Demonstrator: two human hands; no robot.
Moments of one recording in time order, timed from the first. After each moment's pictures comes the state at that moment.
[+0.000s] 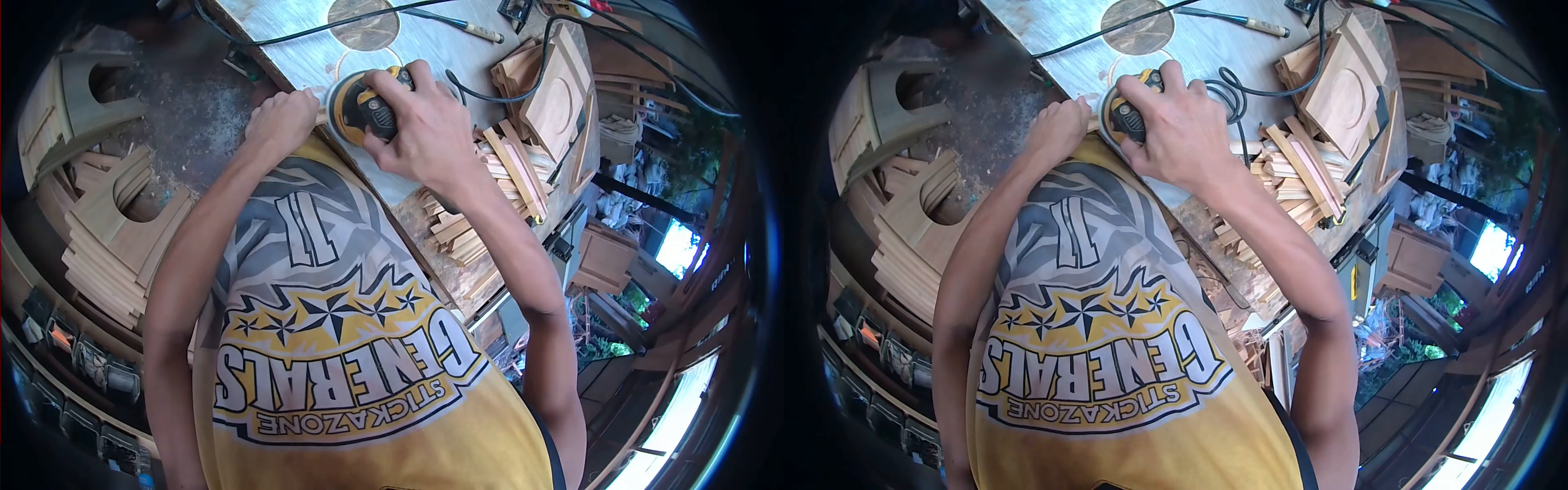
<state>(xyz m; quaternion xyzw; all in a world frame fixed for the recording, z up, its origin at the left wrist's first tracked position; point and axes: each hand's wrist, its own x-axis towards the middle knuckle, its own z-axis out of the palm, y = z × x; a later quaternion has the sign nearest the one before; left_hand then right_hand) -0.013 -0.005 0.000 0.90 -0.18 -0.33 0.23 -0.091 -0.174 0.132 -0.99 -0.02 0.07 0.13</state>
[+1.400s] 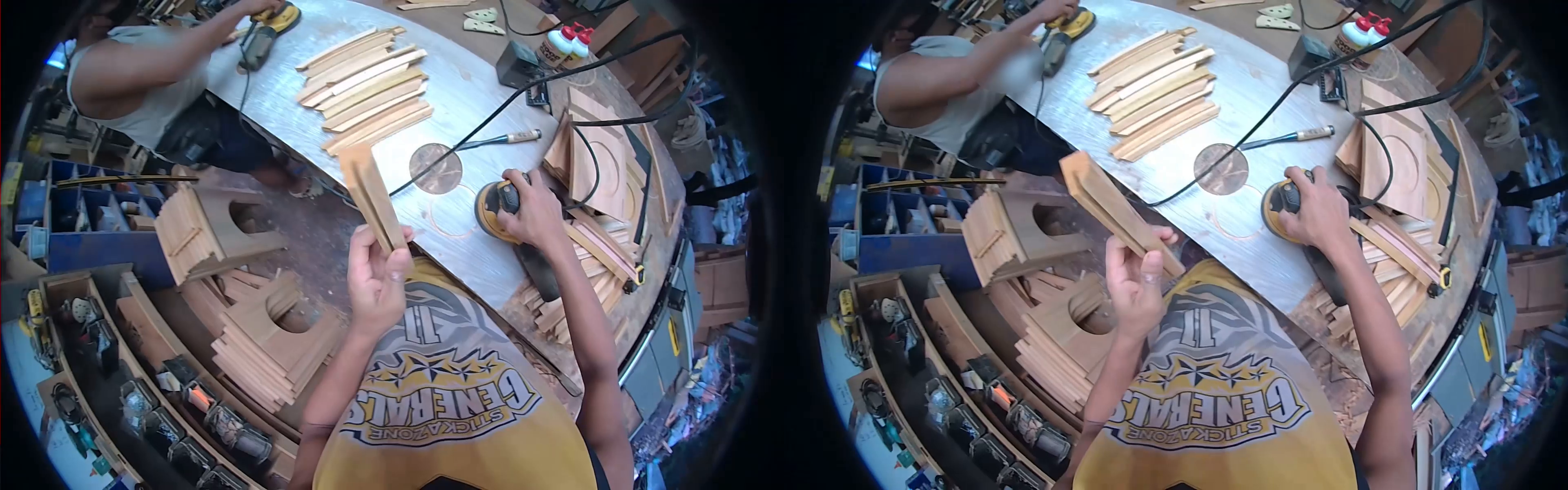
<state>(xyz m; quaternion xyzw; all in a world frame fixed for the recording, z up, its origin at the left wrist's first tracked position) -0.036 0.029 0.134 0.61 -0.22 -0.08 0.75 -0.090 -0.257 0.125 -0.97 0.20 0.00 0.16</state>
